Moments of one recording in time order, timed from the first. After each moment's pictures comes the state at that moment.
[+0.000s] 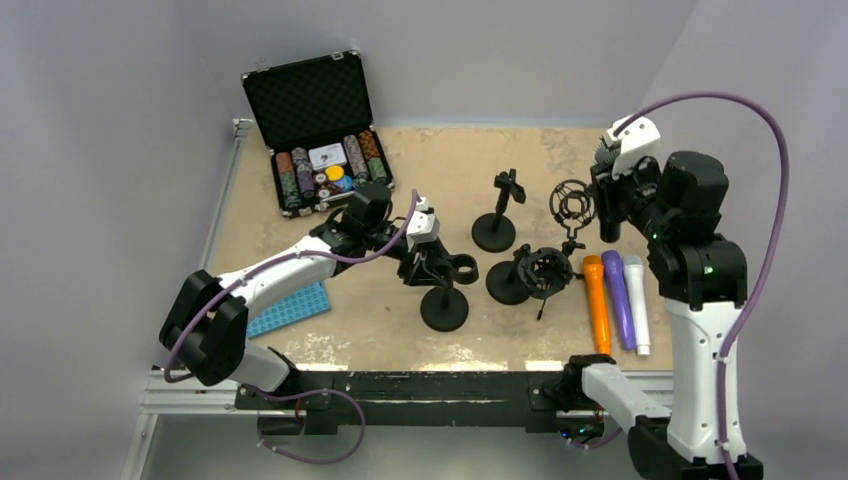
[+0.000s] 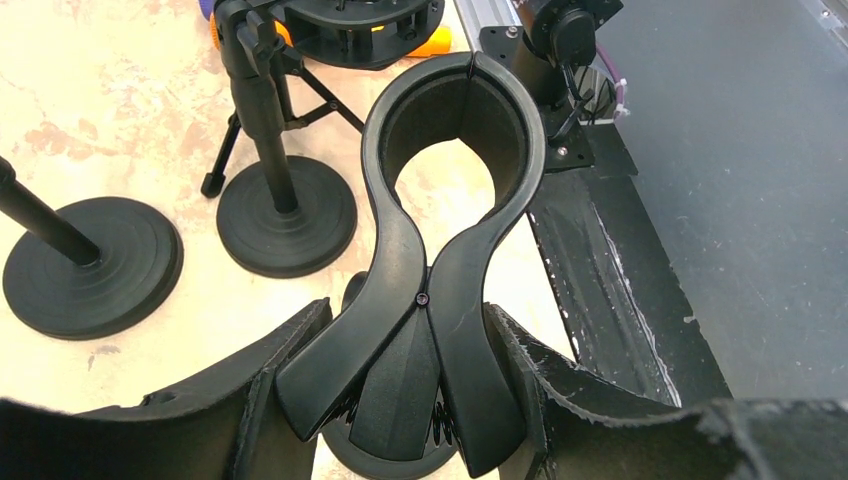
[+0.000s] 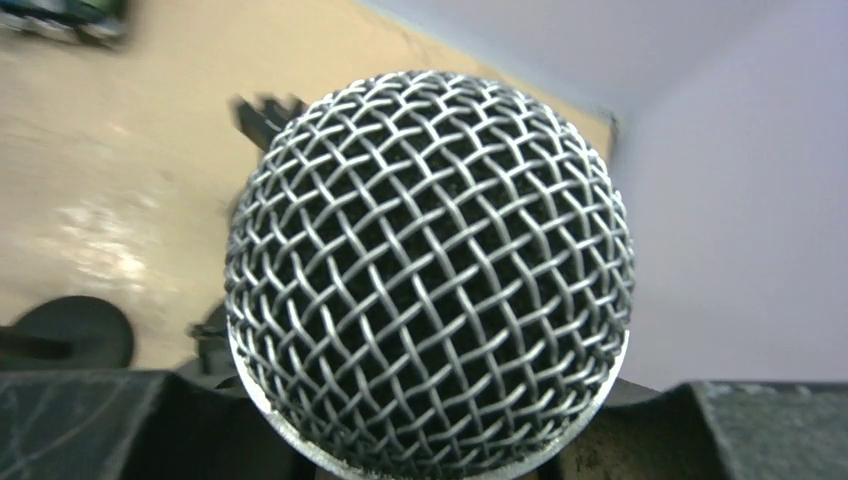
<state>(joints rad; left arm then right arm) -0.64 1.45 0.94 0.00 1.07 0.33 0.08 0.99 1.59 -0.94 -0.14 -0.35</state>
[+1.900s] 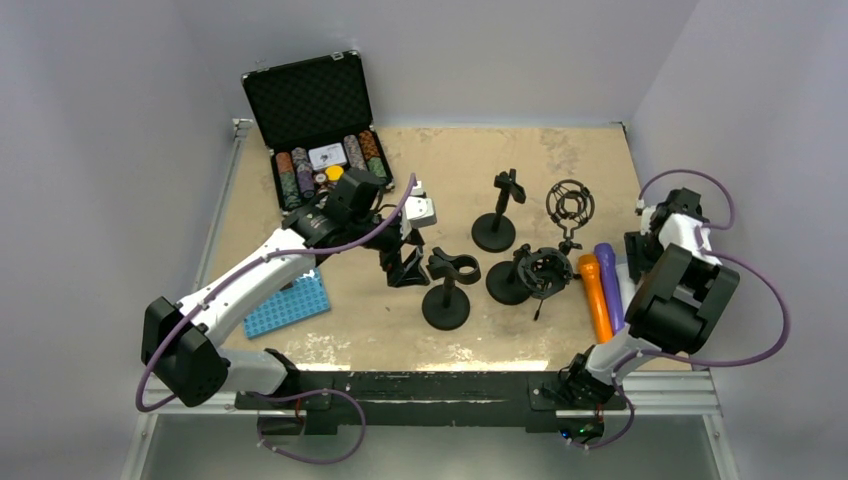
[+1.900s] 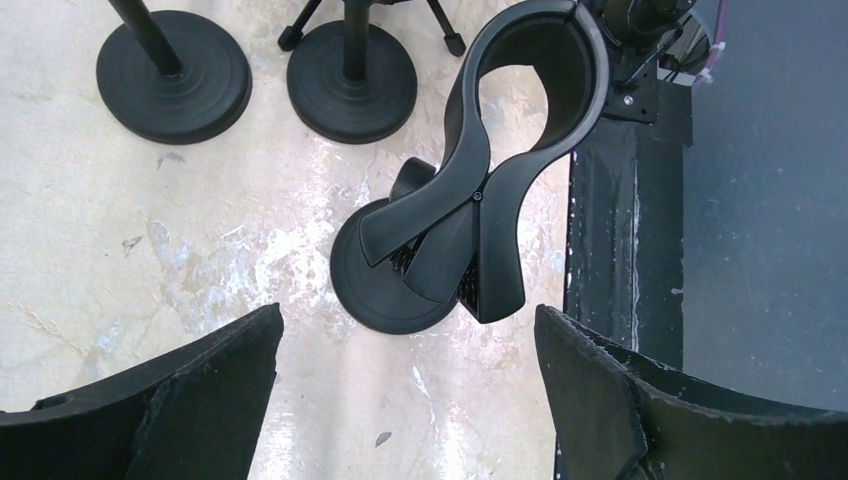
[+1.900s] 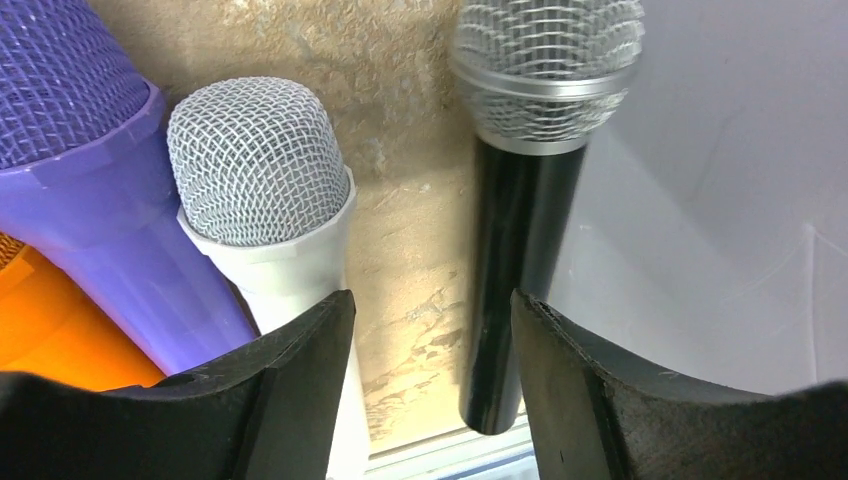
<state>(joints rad) -0.63 1.33 1.15 -0.55 0.74 0.34 -0.54 1.62 1.07 -0.71 0.16 -0.50</state>
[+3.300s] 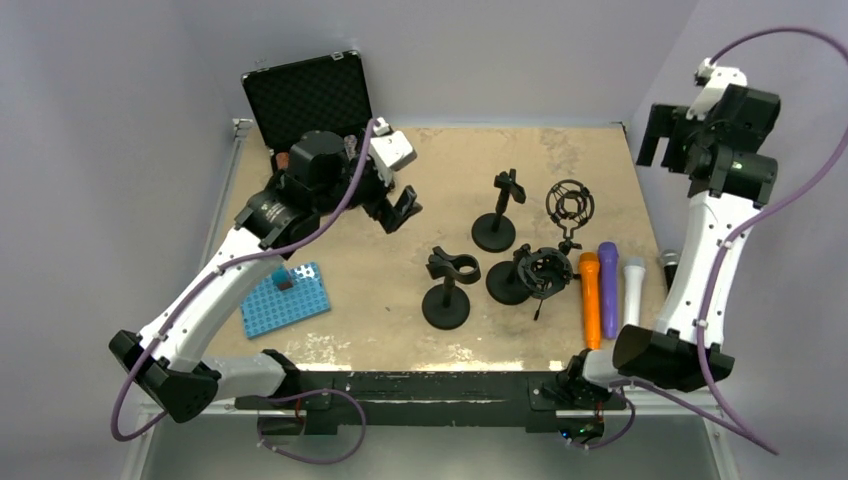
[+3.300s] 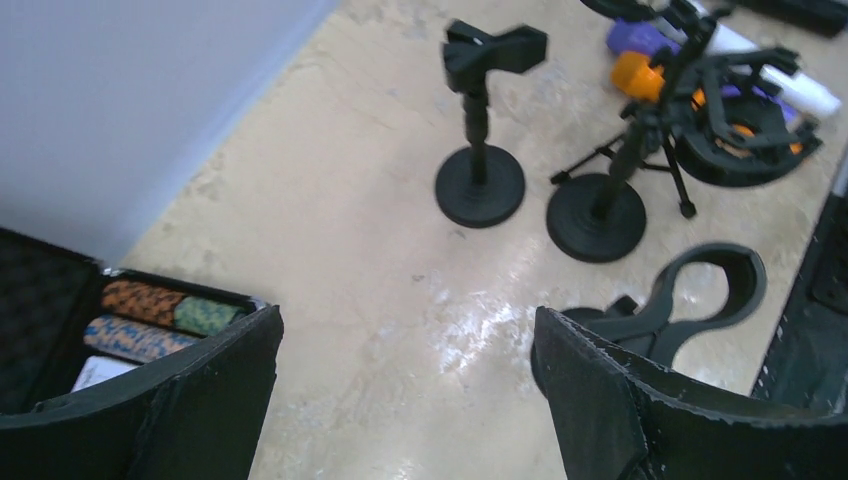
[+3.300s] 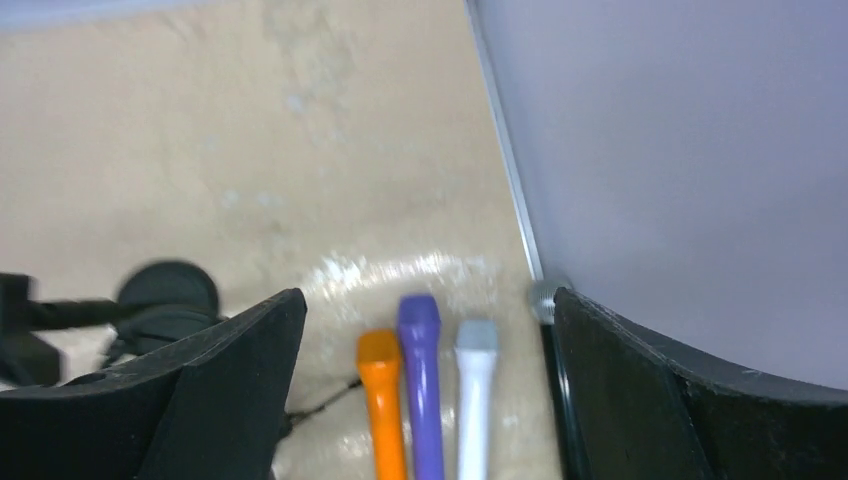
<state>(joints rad) -0.62 1.25 1.40 -0.54 0.34 0.27 -0.38 1.40 1.79 -1.01 -0.05 -0.15</state>
